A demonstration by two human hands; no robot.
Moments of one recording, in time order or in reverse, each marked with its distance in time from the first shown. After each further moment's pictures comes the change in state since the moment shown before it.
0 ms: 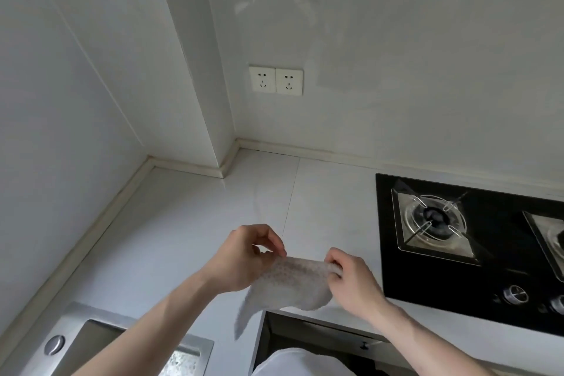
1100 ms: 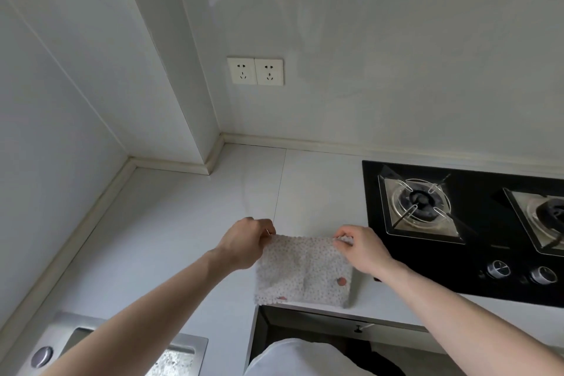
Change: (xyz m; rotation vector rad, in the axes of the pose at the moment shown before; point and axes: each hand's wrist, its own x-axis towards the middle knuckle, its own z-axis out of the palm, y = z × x) left_hand 0.078 -0.059 0.033 0.590 -0.024 0.152; right_hand 0.050 0.064 -0.033 -0.212 0.069 0.044
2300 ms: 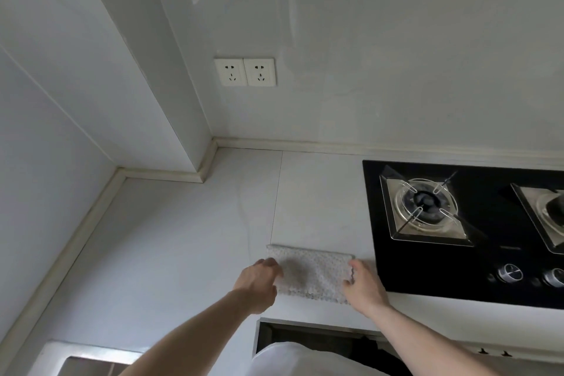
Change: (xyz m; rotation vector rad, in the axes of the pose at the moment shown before) left_hand 0.014 -0.017 0.095 0.139 -0.288 -0.049; right_hand 0.000 0.056 0.080 0.048 -0.004 0.371
